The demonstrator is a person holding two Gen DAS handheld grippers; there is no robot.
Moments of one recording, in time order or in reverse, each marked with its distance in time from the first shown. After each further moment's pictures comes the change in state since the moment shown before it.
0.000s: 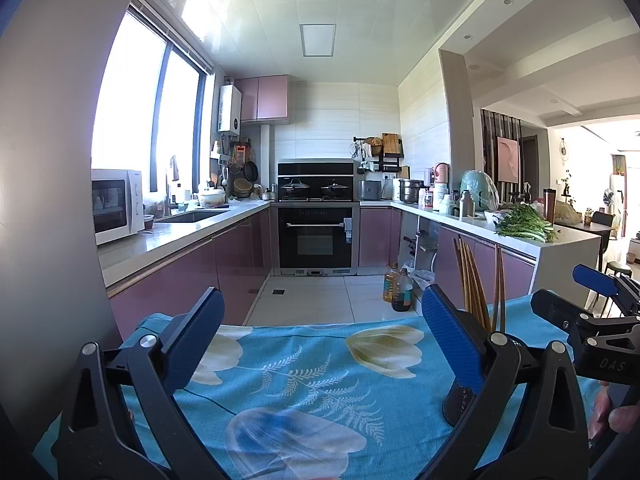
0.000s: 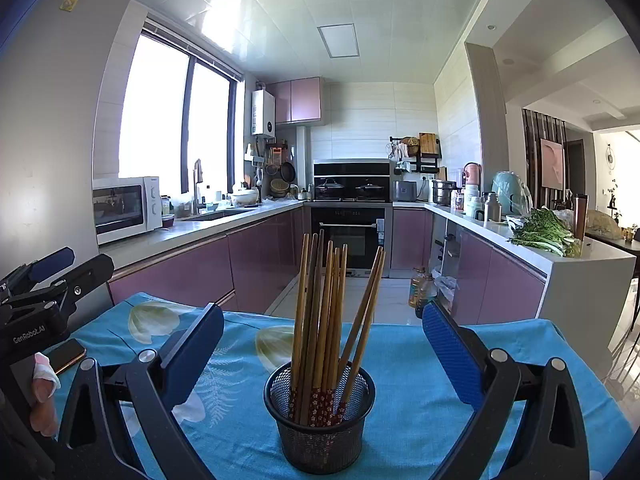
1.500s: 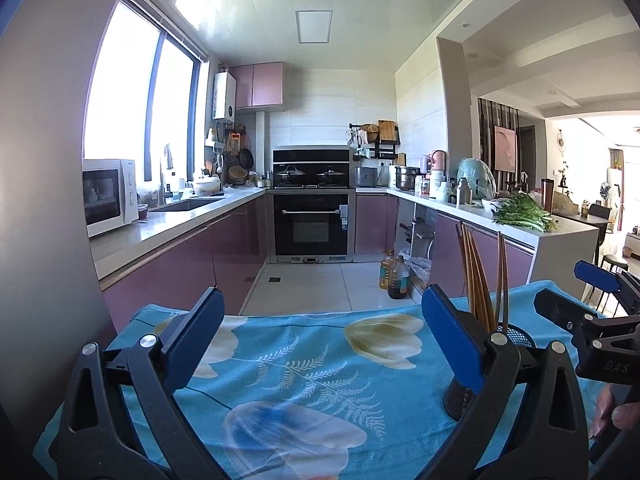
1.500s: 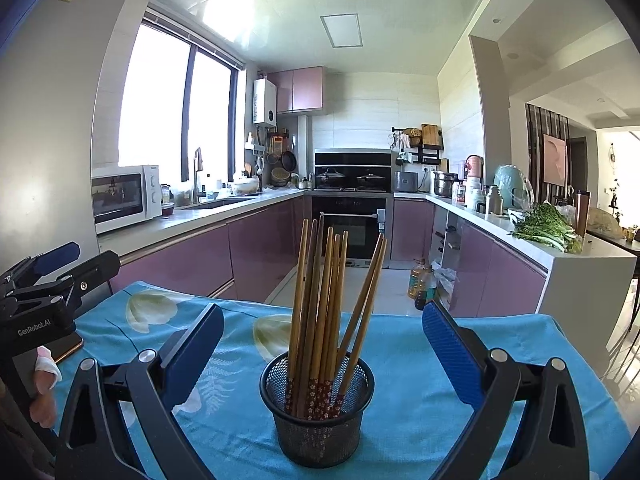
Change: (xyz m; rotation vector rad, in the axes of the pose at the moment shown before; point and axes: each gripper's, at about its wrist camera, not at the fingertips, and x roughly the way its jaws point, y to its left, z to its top) left arm 0.014 -0.003 -0.006 0.000 0.045 -0.017; right arm 0.003 -0.003 -0.004 -0.012 0.035 0.002
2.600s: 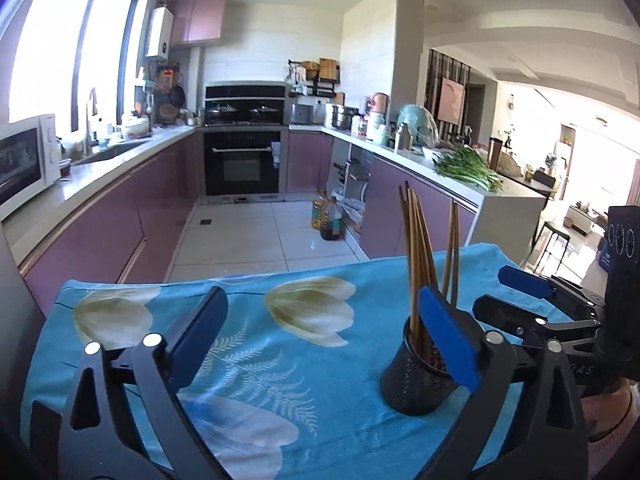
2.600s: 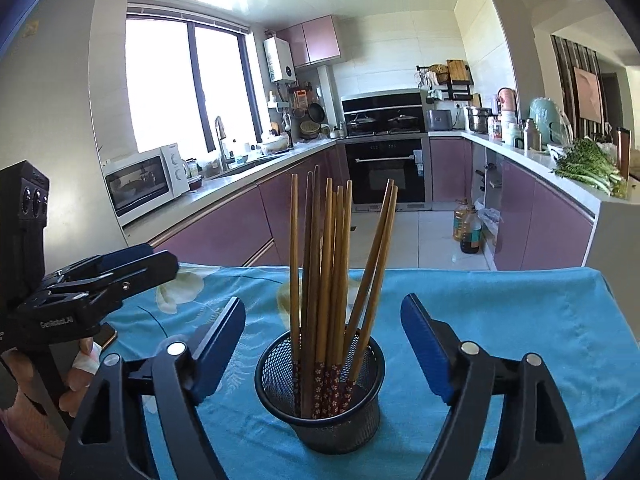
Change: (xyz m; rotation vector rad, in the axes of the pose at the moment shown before) left arm 0.075 -0.027 0.009 -0.007 0.236 -0.247; right arm 0.039 -0.036 0.001 0.105 0.202 0.175
